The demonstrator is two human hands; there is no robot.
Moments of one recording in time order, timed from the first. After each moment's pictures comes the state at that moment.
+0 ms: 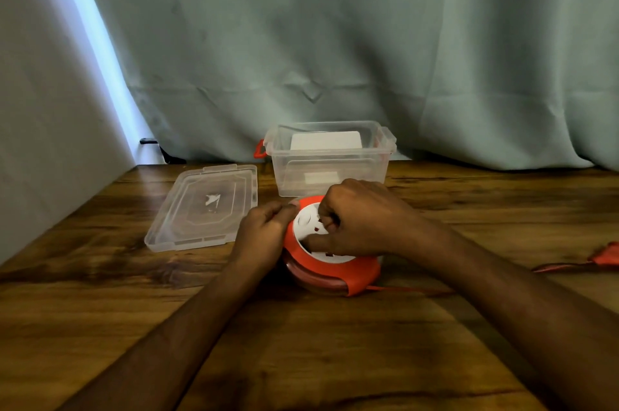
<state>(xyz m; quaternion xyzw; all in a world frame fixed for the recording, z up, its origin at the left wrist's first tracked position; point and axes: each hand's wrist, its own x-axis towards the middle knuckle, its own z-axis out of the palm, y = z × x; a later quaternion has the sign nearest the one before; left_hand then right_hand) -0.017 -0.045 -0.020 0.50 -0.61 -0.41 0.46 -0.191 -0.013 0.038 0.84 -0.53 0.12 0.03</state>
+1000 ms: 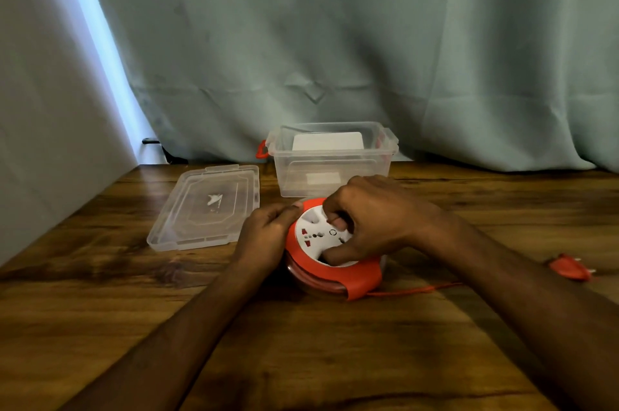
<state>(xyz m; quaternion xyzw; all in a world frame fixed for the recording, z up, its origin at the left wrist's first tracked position) -0.015 -0.049 -0.025 0.48 -0.62 -0.41 0.46 -0.209 -0.017 0.044 0.87 -0.49 0.07 0.04</state>
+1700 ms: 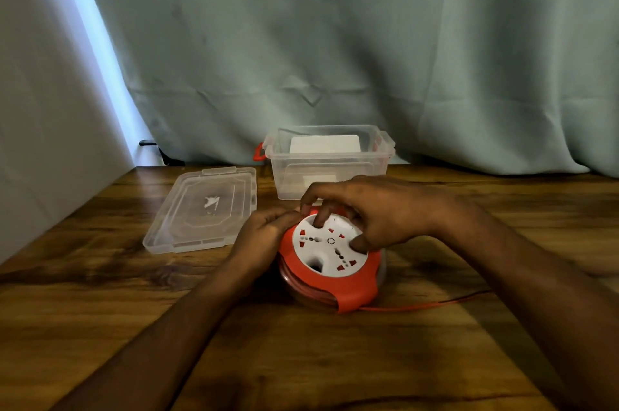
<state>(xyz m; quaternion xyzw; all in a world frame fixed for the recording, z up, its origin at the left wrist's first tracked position) -0.011 -0.045 -0.018 0.47 -0.62 -0.47 0.42 -0.219 -0.019 0.066 0.89 -0.46 0.03 -0.06</state>
